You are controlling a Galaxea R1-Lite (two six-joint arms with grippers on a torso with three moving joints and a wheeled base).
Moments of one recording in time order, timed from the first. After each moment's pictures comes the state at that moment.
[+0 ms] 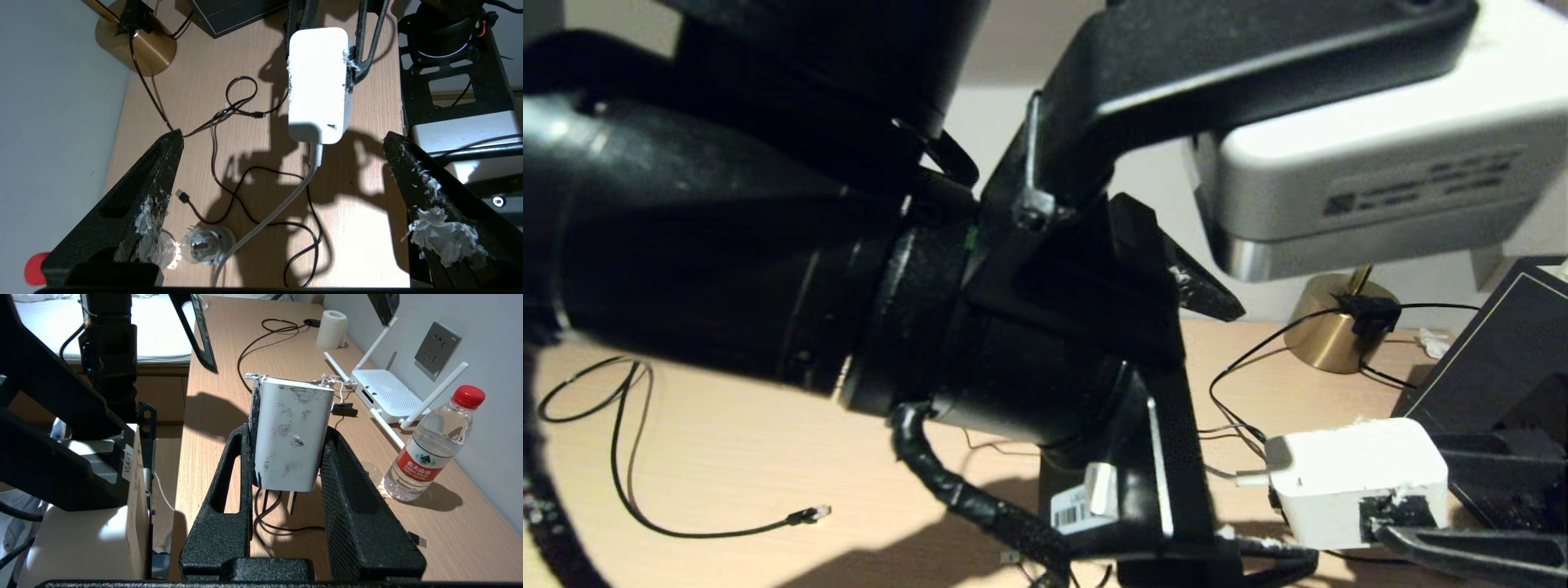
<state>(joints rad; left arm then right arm) -1.08 1.66 -1.74 0.56 -0.22 0.63 0.53 1.04 -0.53 -0.48 0.77 -0.27</state>
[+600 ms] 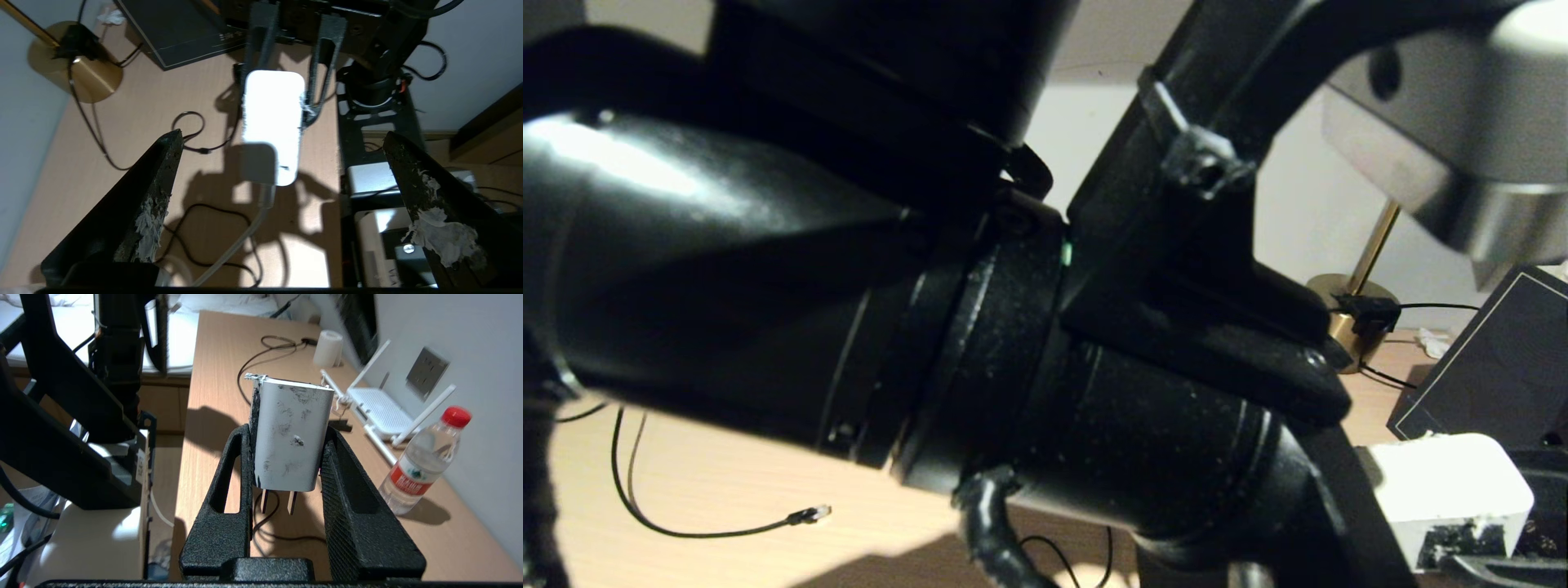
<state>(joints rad) -1.15 1.68 -1.74 0.50 -0.30 0.44 0.53 0.97 -0.50 -0.52 0.78 -0.27</state>
